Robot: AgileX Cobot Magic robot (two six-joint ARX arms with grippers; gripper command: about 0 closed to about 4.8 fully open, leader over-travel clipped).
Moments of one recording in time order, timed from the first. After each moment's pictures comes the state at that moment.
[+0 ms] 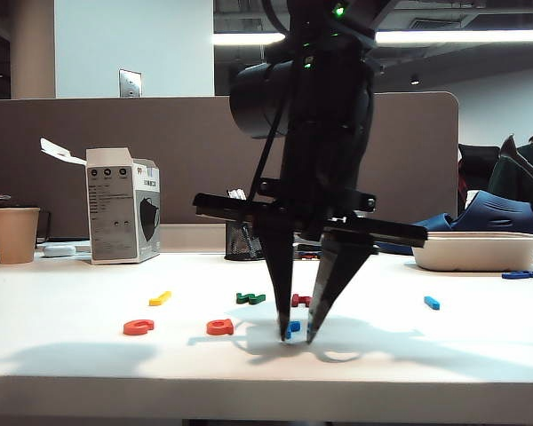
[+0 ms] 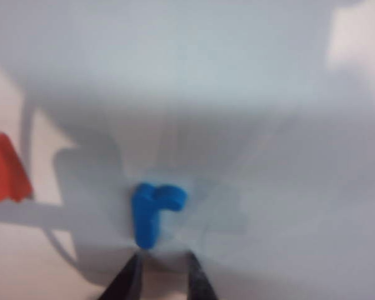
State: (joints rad) left arm -1.28 1.27 1.44 -1.15 -0.80 -1.00; right arm 0.75 1.94 1.39 -0.92 -0.13 0.68
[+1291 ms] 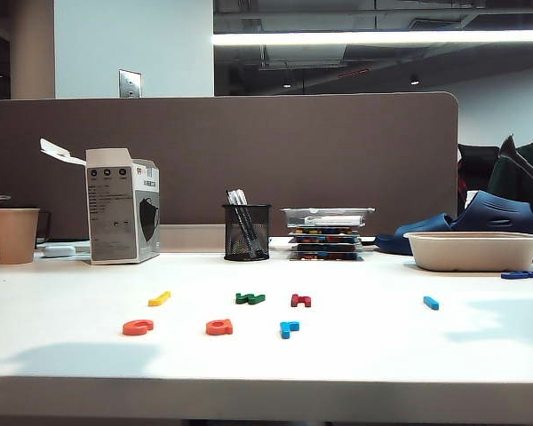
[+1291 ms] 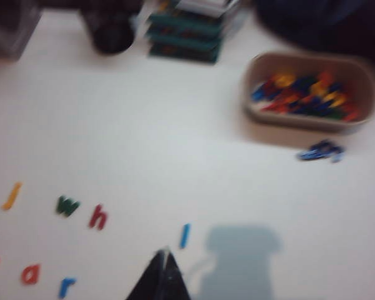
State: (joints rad) left arm -1.28 1.27 1.44 -1.12 -0.80 -1.00; right arm 0.43 1.10 1.39 -0.92 0.18 0.24
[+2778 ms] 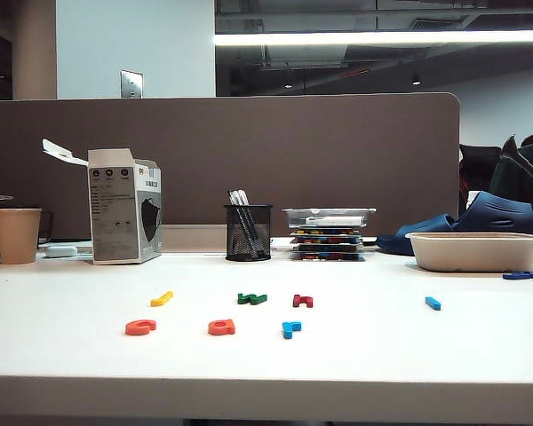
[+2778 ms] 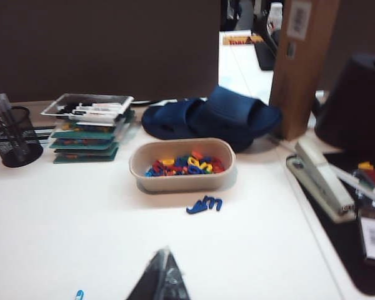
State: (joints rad) left arm 0.03 1.13 1.50 -0.60 0.08 0.03; right arm 0.14 0.30 0.65 -0.49 0.19 0.10
